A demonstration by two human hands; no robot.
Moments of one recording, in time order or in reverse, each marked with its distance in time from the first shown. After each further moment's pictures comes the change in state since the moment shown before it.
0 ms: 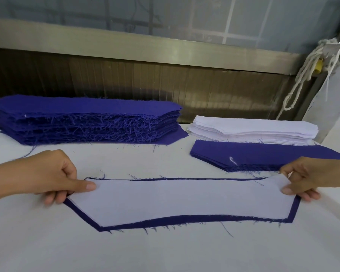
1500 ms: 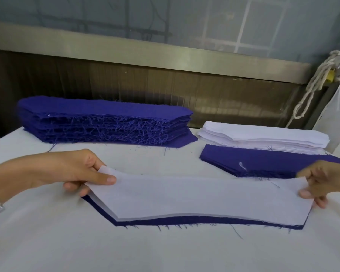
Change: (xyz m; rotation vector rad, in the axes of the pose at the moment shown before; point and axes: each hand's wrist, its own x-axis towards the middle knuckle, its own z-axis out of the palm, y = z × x) left_hand -0.010 0.015 -0.004 -0.236 -0.280 0.267; right_hand -0.002 -0.006 -0.011 0.110 -0.087 -0.081
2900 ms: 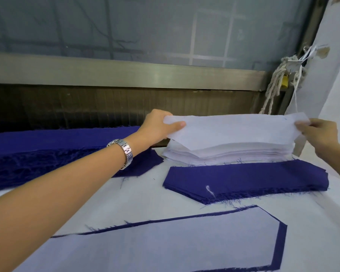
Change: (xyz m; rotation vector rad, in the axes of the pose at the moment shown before) left_hand 0.212 0.216 0.017 -0.055 0.636 0.607; right_hand 0.014 0.013 -0.111 0.343 1.595 -0.033
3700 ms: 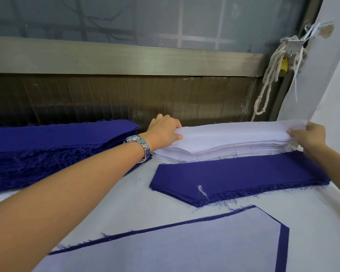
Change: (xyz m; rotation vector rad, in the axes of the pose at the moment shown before) left_hand 0.043 -0.025 0.063 0.706 -0.209 0.092; right_hand 0.014 0.059 0.025 -0.010 0.039 0.208
